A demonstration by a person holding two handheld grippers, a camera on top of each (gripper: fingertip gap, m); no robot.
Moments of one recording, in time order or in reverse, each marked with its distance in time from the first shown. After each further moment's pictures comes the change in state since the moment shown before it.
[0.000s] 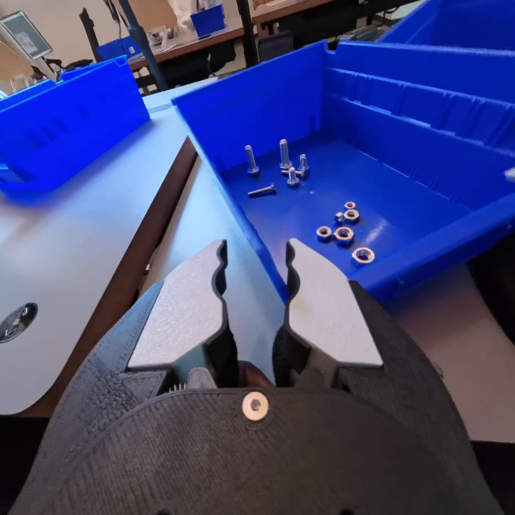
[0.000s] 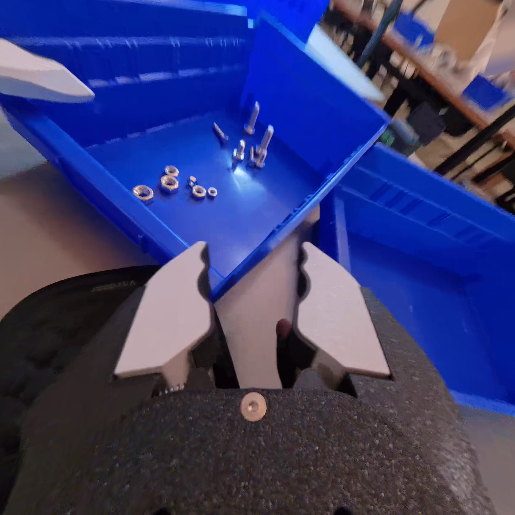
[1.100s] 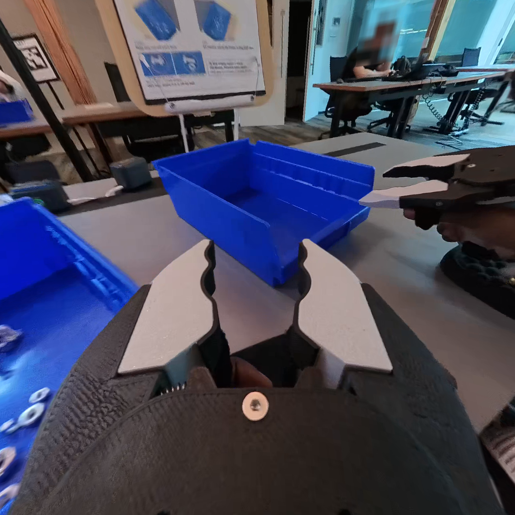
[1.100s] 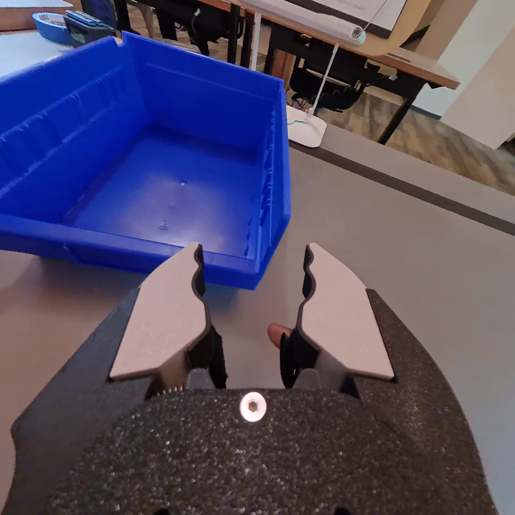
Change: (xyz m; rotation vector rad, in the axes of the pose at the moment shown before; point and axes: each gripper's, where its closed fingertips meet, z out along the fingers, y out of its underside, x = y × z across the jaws) left arm 0.262 -0.125 -0.006 0.249 0.541 -0.051; right arm 0.200 0.171 -0.199 -0.102 0.608 0.422
